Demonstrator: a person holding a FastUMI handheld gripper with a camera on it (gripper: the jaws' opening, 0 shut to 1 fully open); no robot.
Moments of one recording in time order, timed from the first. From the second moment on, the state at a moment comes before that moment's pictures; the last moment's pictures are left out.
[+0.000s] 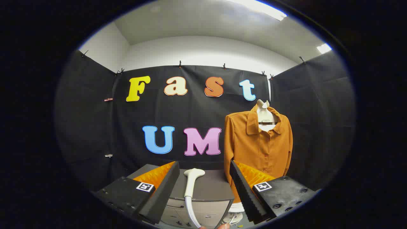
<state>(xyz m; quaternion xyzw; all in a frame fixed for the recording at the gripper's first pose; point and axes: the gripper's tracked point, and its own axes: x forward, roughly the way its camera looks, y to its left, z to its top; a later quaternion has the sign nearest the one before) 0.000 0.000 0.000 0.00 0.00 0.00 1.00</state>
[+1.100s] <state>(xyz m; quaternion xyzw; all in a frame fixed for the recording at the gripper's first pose) -0.004 0.002 -0.008 0.00 0.03 -0.01 1.00</state>
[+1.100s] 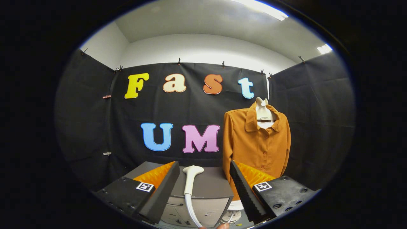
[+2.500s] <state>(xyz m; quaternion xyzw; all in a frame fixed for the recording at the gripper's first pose) 0.156 0.061 -0.285 -0.07 0.40 -0.01 0.91</state>
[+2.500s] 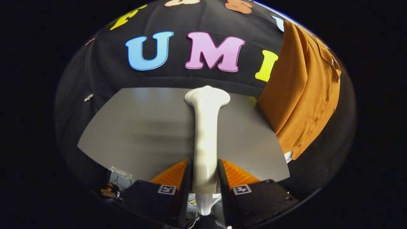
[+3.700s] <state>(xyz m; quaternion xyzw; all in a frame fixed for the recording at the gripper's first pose) 0.064 -0.029 -0.027 -0.03 0.04 -0.01 1.00</state>
